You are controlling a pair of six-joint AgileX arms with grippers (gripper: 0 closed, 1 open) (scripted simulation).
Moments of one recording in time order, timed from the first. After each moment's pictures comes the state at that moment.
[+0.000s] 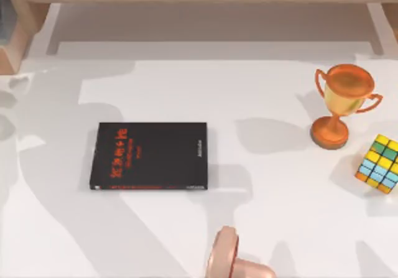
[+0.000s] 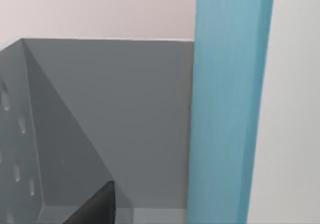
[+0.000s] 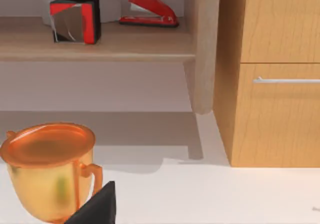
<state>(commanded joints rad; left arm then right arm) 0.38 2.13 1.58 0.53 0.42 0.00 0.00 0.00 0.00 0.00 0.00 0.00</state>
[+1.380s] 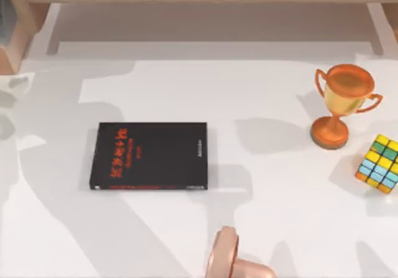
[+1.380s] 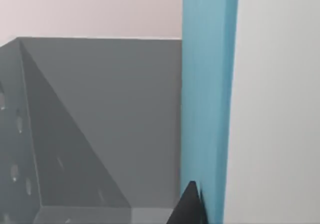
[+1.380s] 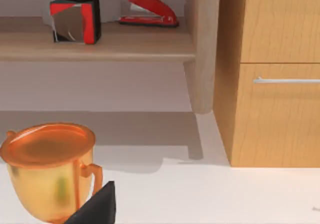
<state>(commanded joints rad) 0.39 2.12 1.58 0.53 0.42 0.00 0.00 0.00 0.00 0.00 0.00 0.00</state>
